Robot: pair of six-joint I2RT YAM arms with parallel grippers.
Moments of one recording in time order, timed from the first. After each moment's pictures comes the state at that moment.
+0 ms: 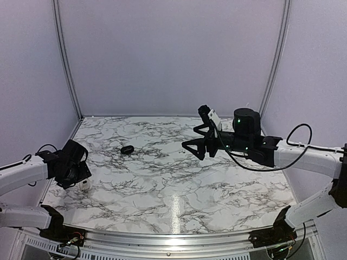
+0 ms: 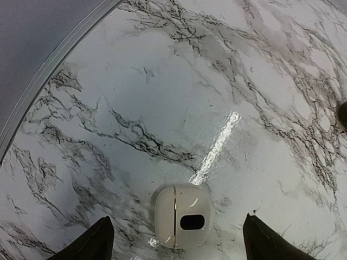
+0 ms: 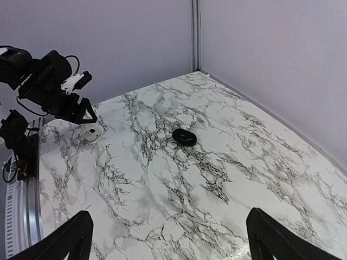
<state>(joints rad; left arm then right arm) -0.41 1.04 0.57 -0.68 -0.41 -0.93 0.74 1.31 0.89 0.16 -0.36 -0.01</state>
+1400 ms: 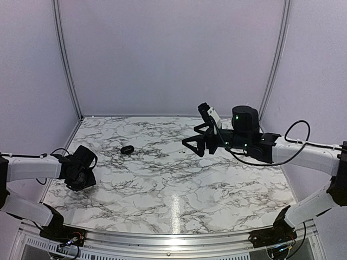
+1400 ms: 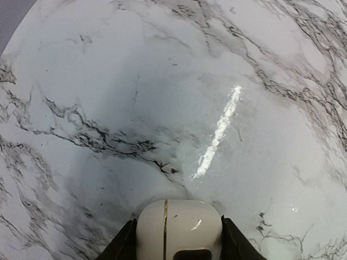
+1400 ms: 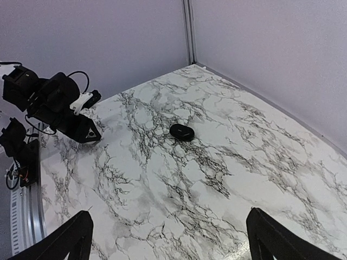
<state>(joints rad) -0.43 1.28 0.51 -0.47 -0.34 -0.86 0.72 1.34 0.92 0.13 -0.37 0.03</state>
